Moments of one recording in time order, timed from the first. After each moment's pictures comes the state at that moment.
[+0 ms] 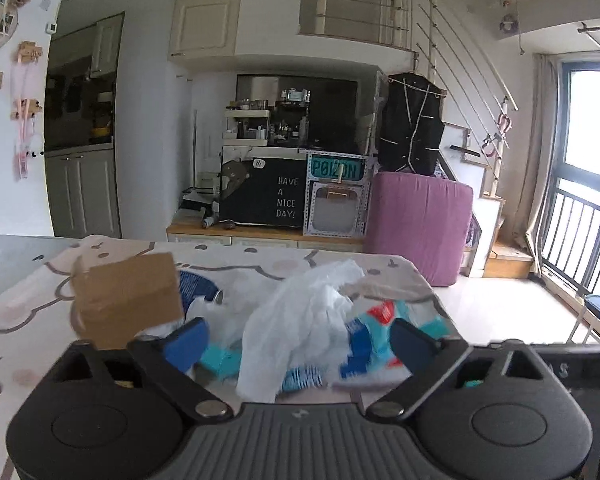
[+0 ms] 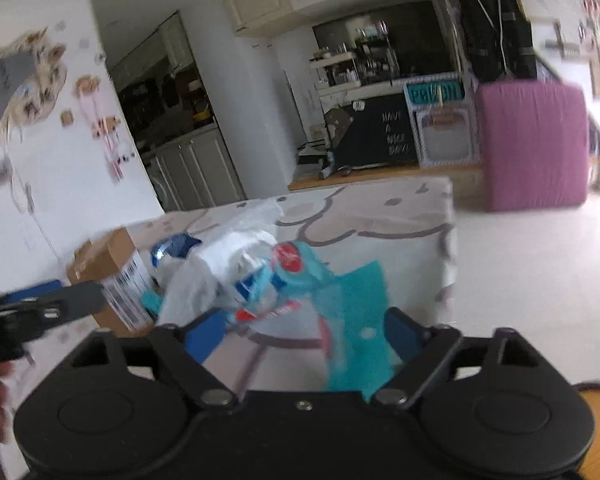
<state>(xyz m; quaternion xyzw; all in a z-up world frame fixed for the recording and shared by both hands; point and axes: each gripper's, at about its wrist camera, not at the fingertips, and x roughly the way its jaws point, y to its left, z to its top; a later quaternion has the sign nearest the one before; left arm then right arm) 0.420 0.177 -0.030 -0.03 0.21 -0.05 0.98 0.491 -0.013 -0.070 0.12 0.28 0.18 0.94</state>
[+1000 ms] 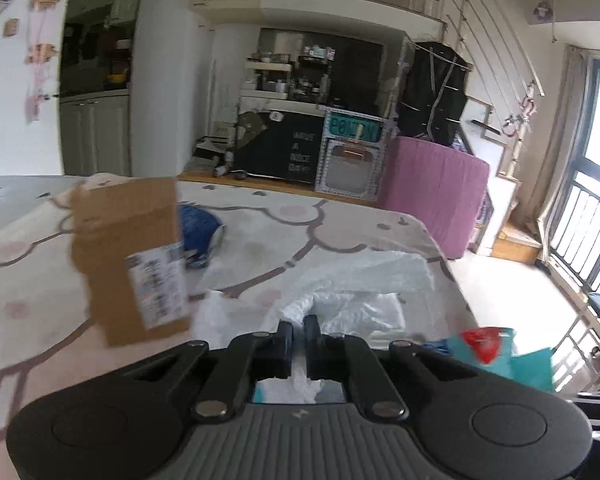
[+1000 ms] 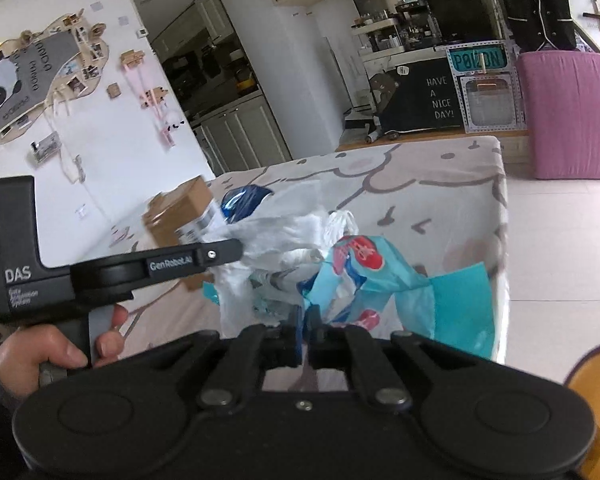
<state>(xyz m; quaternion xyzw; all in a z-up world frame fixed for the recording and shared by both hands) 0.402 0.172 -0.050 -0.06 0.28 -0.02 0.96 0.427 0.006 -0.061 0.11 0.32 0.25 0.91</state>
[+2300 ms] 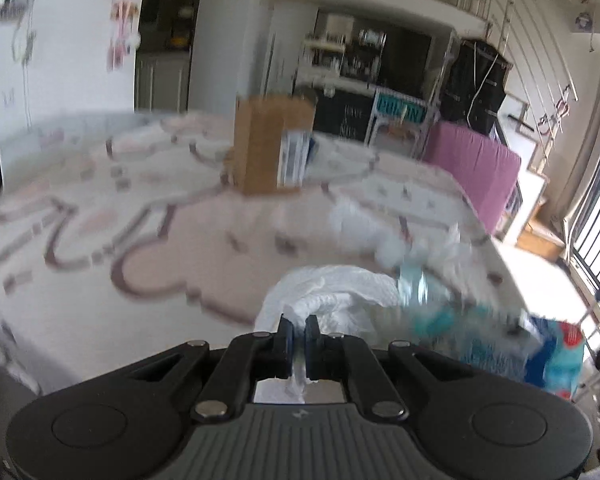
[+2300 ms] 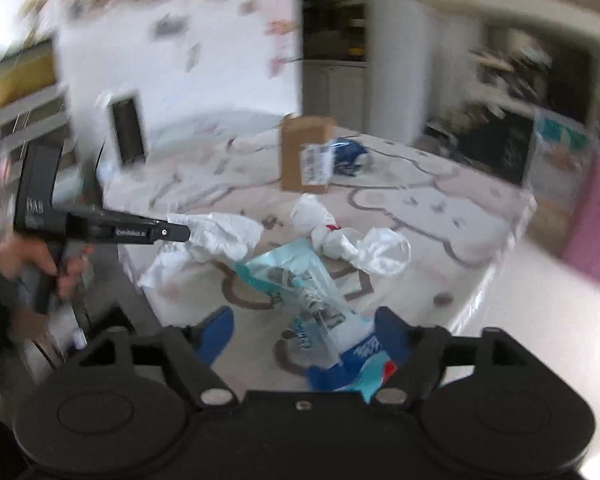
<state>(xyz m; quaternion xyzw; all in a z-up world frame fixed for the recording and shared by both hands) 0.216 0.224 -0.076 -0.11 0.32 0.03 0.94 0.279 -0.008 -0.013 -0.14 0.30 0.36 0.87</state>
